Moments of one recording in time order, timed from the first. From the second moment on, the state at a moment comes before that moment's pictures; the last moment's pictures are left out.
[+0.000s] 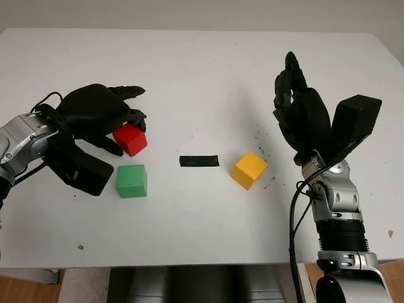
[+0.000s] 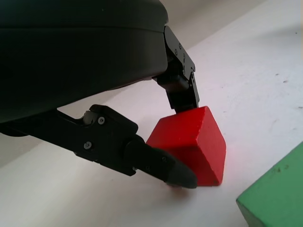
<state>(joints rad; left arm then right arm) -0.84 0.91 -0.38 0.56 1.01 -0.61 -0.03 -0.55 -0.19 -0.17 0.23 0.19 0.16 0.19</state>
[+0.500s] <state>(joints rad) -0.87 0.93 -0.46 0.55 1.22 -0.57 0.18 -0.55 -0.19 -0.17 0.23 0.20 0.16 0.19</state>
